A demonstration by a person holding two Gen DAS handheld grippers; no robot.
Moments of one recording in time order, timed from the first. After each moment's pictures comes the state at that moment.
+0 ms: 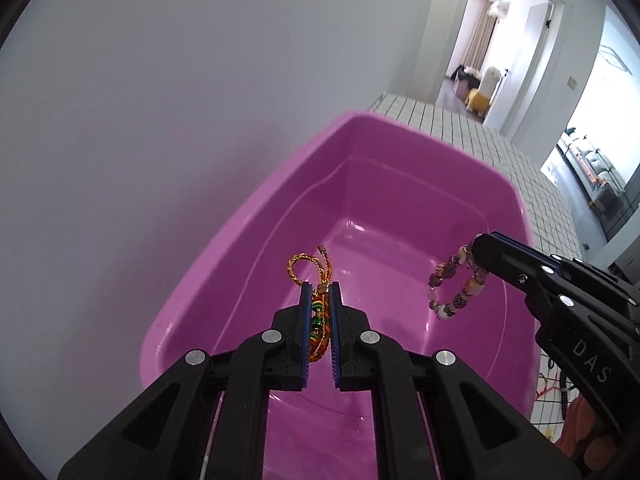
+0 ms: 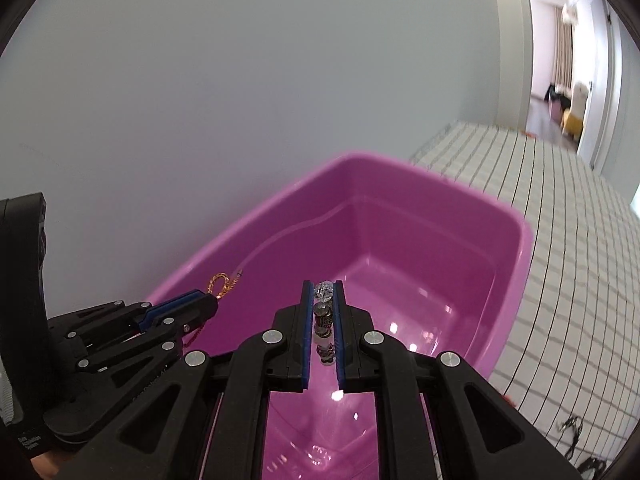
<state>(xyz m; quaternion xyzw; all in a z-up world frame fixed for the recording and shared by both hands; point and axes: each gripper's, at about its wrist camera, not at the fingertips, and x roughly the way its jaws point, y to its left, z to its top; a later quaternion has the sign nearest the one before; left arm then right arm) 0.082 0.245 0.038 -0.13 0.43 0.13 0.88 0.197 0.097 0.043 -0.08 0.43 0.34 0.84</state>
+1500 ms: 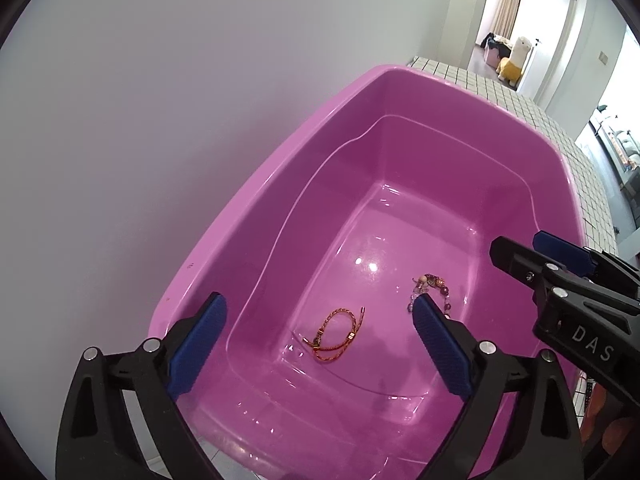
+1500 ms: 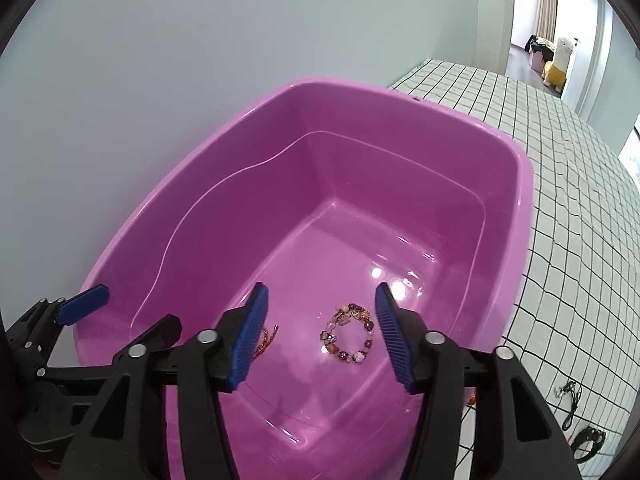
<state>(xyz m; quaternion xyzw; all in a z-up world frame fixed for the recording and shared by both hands) 0.099 0.245 0.019 -0.10 0.49 0.18 0.85 0.227 0.099 0.003 -0.09 0.50 0.28 0.82</state>
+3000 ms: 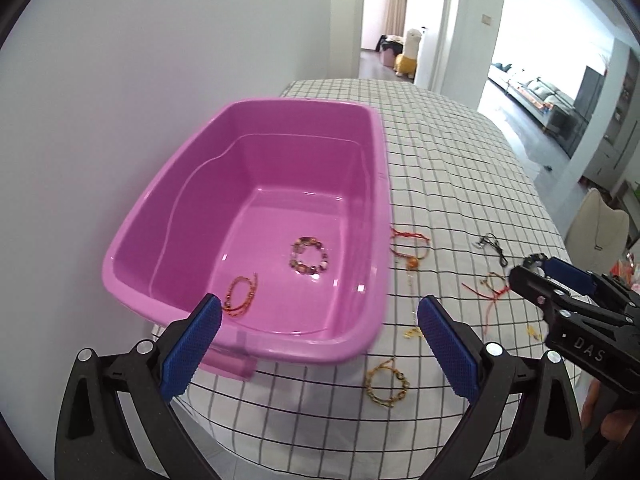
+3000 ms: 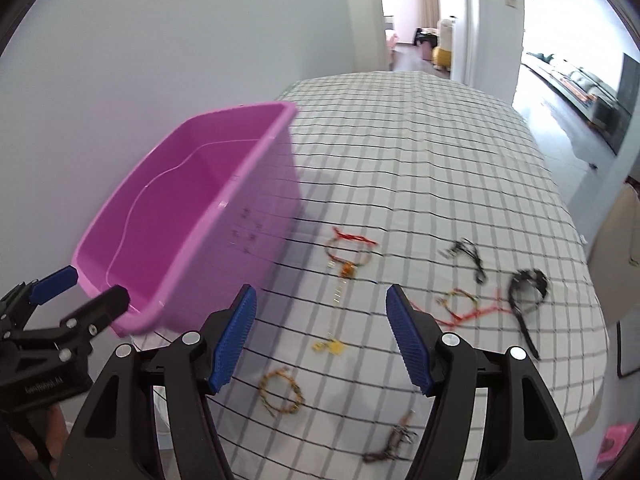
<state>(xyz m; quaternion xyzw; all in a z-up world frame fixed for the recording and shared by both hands) -0.001 0.124 0.061 -0.02 0.44 0.02 0.90 0.065 -0.094 0.038 0.00 0.45 0.11 0.89</state>
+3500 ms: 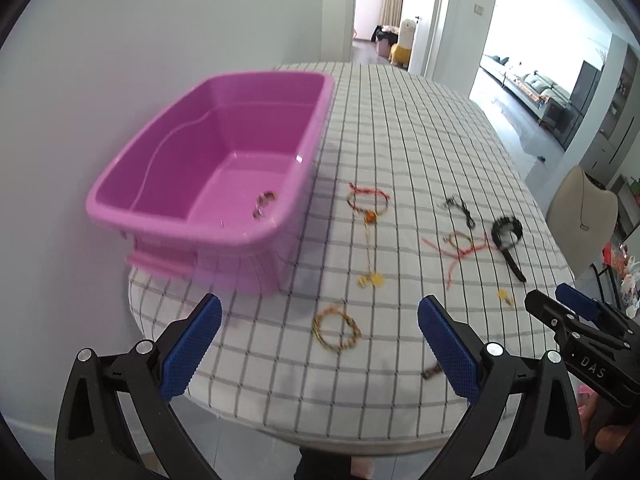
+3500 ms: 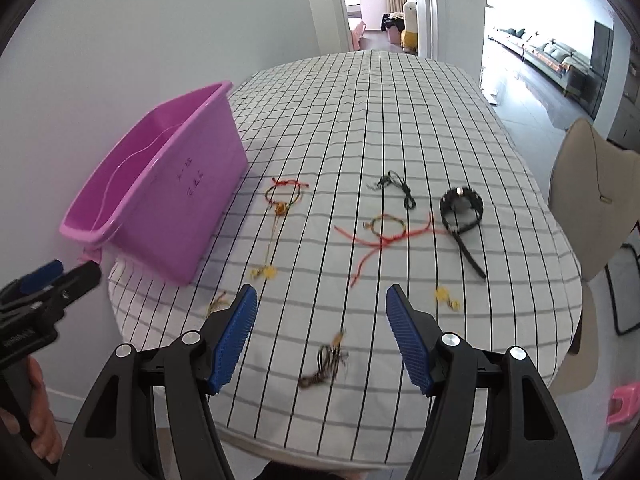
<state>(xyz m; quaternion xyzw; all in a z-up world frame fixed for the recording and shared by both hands) -0.064 0.060 0.047 -0.03 0.46 0.02 0.89 -0.017 -0.183 0.018 0.03 0.47 0.08 0.88</state>
